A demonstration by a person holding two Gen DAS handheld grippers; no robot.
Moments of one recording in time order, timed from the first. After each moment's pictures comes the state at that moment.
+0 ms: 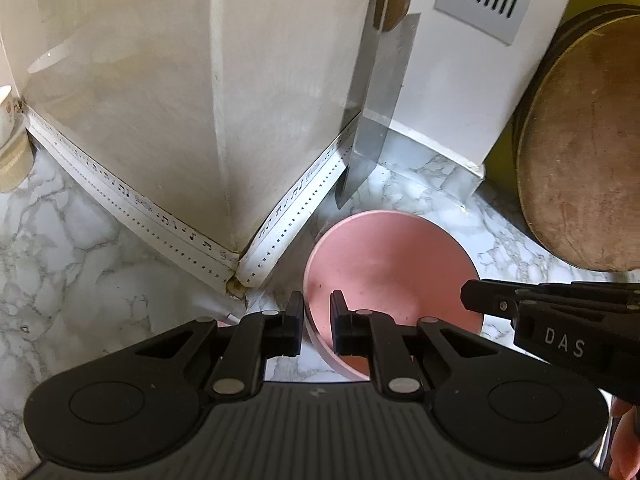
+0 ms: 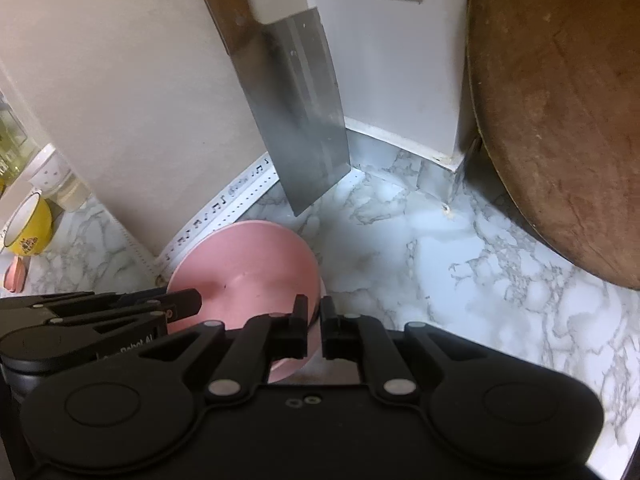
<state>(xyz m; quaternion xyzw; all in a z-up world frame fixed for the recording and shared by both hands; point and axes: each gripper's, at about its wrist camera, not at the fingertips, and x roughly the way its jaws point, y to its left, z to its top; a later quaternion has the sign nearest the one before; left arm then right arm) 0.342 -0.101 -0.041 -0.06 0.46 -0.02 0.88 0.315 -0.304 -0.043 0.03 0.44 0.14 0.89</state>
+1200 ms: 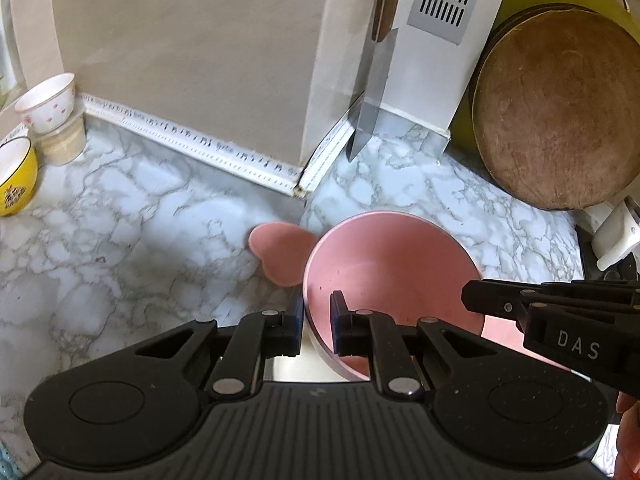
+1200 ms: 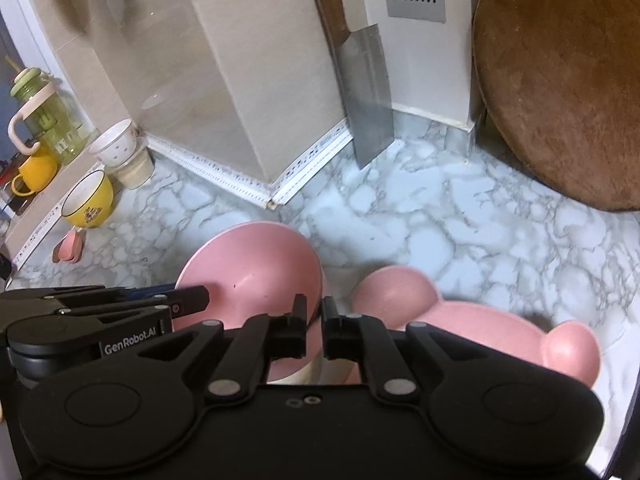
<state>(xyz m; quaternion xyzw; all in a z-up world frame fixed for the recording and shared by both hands) 0.213 -0.048 -0.009 -0.05 0.45 -0.06 0.89 0.177 -0.253 -0.014 0.04 0.43 0.14 0.89</state>
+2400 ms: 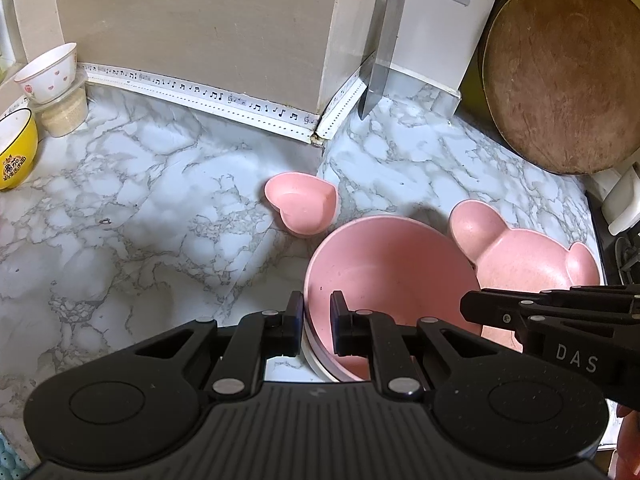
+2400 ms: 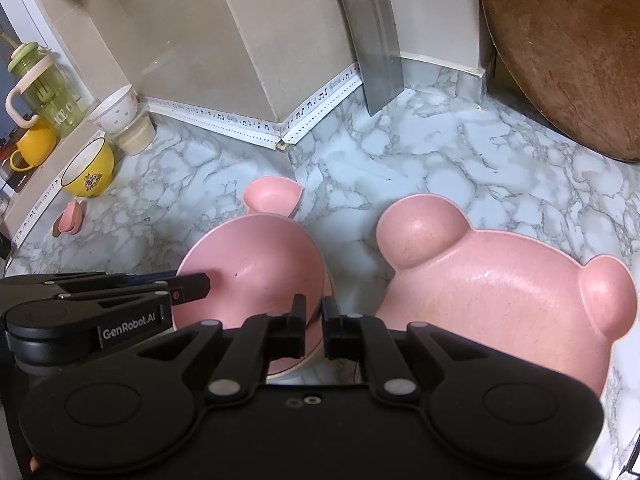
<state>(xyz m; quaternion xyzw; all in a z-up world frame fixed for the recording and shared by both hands) 0.203 -0.038 -0.033 -0.04 0.48 -0.06 0.88 0.164 -0.241 -0.048 0.06 0.46 0.14 0.88</state>
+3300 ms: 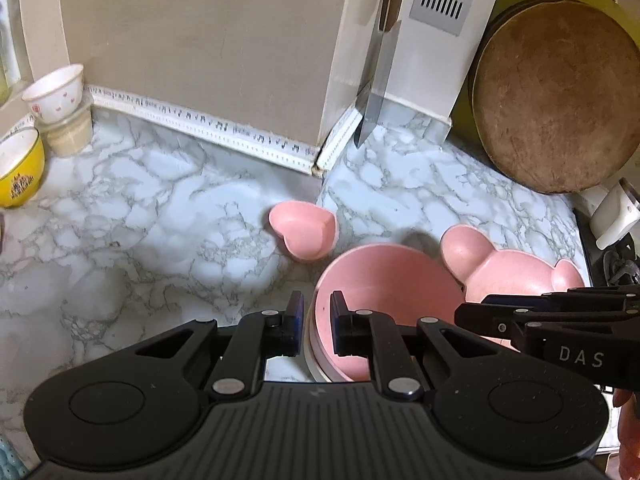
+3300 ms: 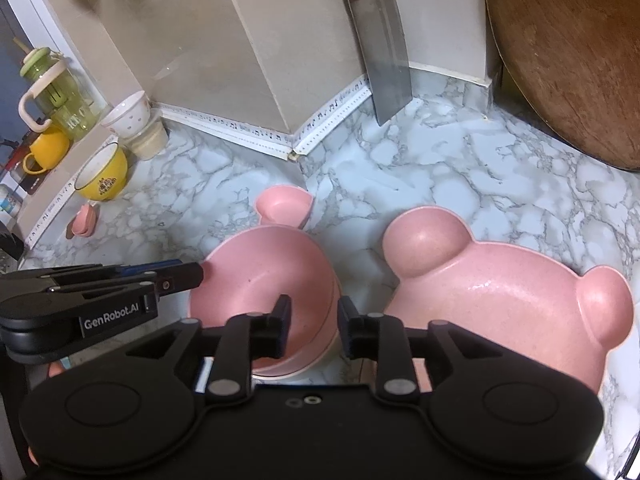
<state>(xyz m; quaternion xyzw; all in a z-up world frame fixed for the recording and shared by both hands) 0.194 -0.029 -0.010 -0.04 0.44 -0.07 0.89 0.158 -0.242 -0.031 0.06 0.45 0.16 0.88</state>
